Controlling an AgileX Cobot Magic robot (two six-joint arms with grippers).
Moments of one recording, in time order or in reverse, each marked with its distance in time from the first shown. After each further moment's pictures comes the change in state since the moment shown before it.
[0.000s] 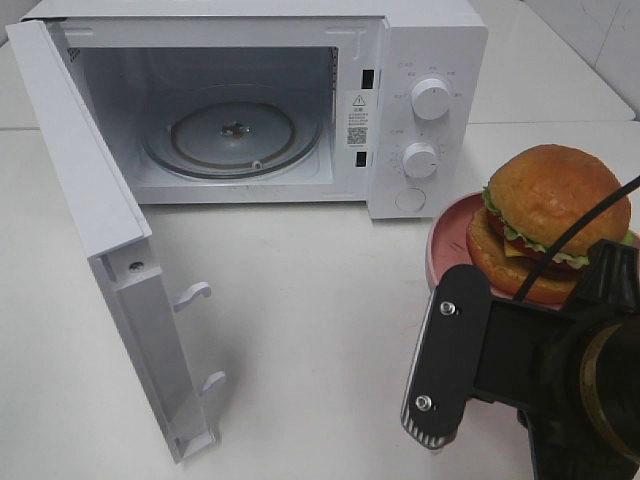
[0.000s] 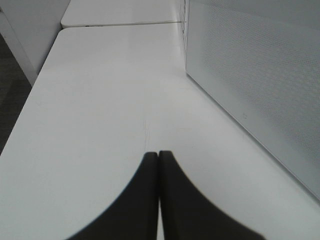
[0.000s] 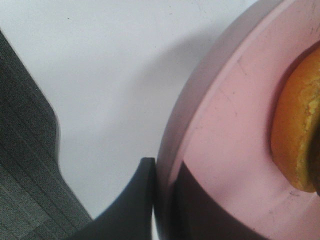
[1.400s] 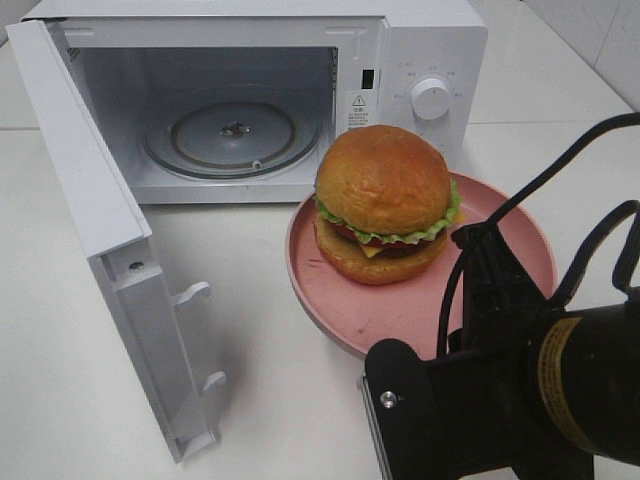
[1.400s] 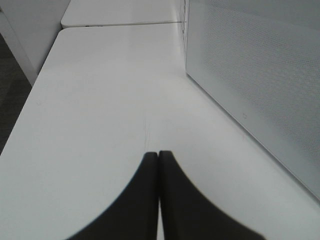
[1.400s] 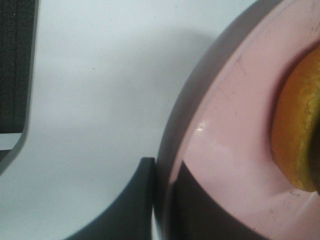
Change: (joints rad) left arm 0.000 0.000 0.000 0.000 0.000 0.000; right arm 0.007 0.001 0.000 -0.129 -0.222 -0.489
